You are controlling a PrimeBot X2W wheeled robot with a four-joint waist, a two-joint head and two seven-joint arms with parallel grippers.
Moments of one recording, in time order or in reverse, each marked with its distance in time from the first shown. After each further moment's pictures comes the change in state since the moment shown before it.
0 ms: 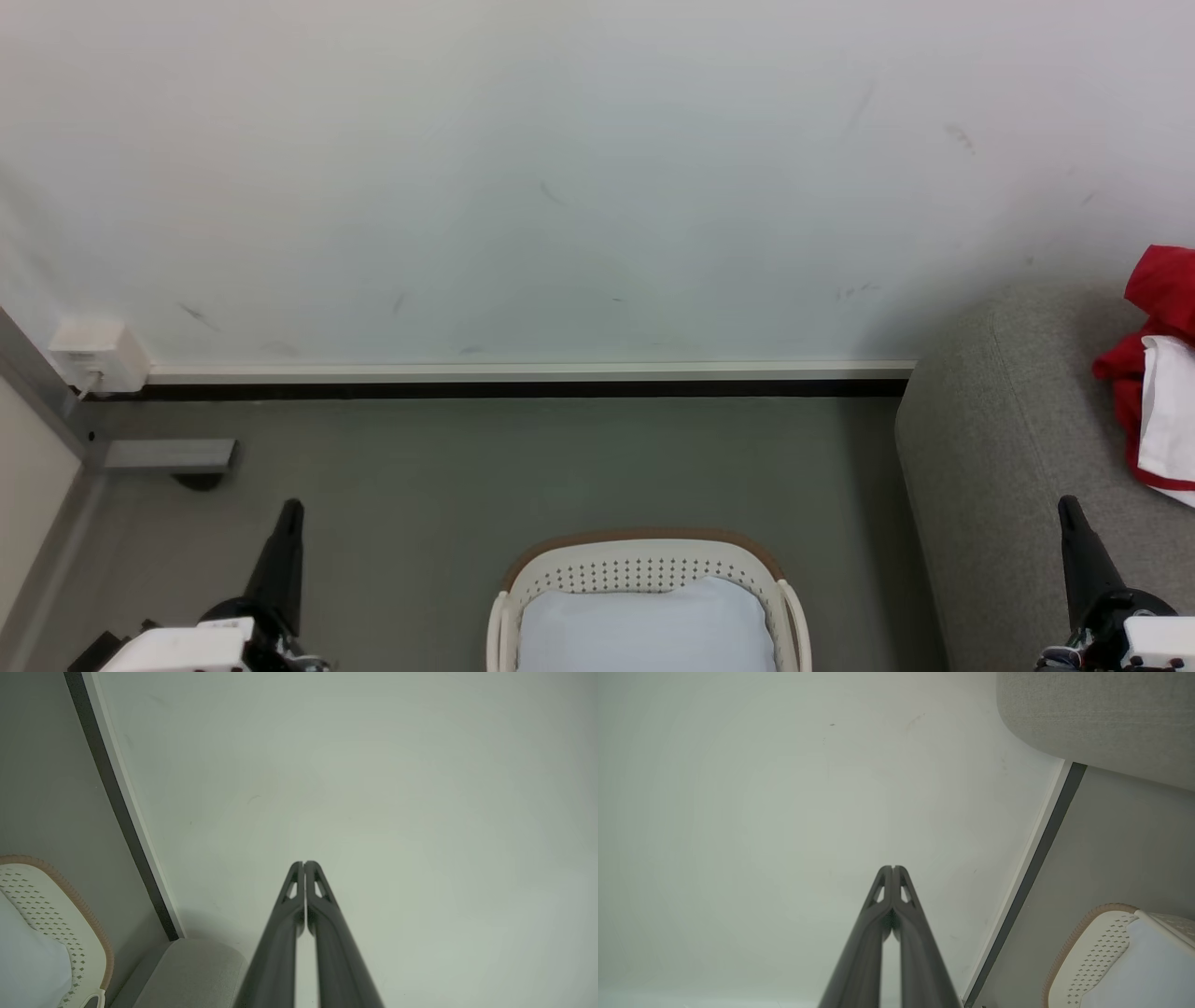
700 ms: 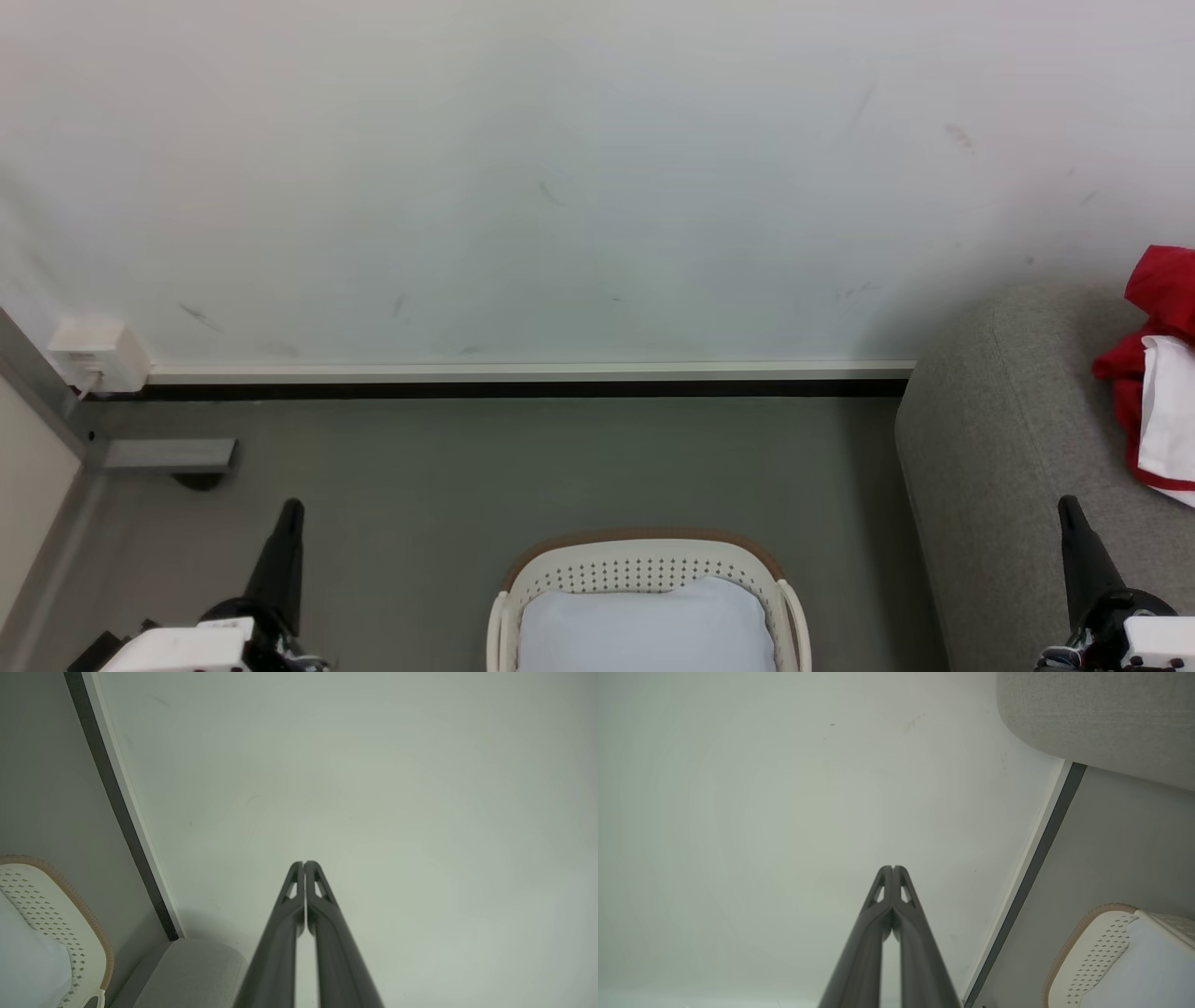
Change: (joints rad) left arm 0.000 0.000 0.000 0.000 0.000 0.000 0.000; right arm 0.000 0.000 0.000 0.000 0.000 0.000 0.000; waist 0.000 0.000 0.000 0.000
